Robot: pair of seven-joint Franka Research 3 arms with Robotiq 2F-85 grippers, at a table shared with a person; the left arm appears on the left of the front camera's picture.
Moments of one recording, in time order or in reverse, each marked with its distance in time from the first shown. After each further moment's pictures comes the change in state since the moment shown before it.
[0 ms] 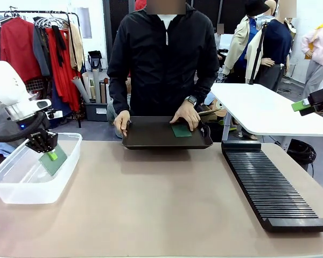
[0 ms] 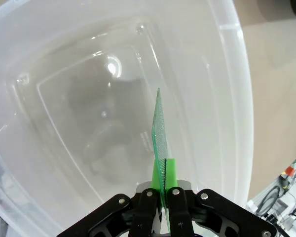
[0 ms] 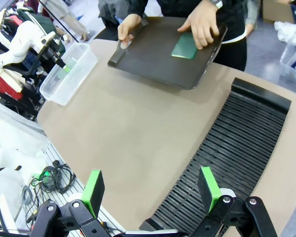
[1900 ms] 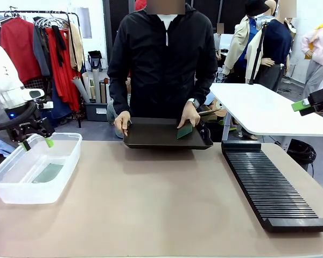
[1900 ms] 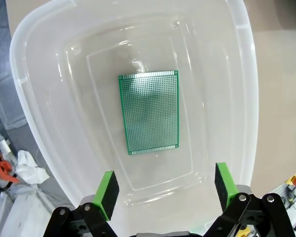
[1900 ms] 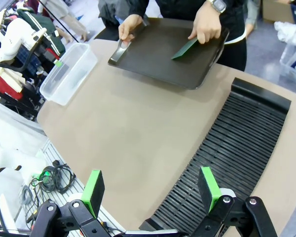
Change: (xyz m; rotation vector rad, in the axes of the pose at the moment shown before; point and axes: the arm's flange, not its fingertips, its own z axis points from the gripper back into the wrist) left arm -0.018 -0.010 0.049 0.140 -0.031 0.076; right arm 0.000 0.000 0.000 0.000 0.000 0.000
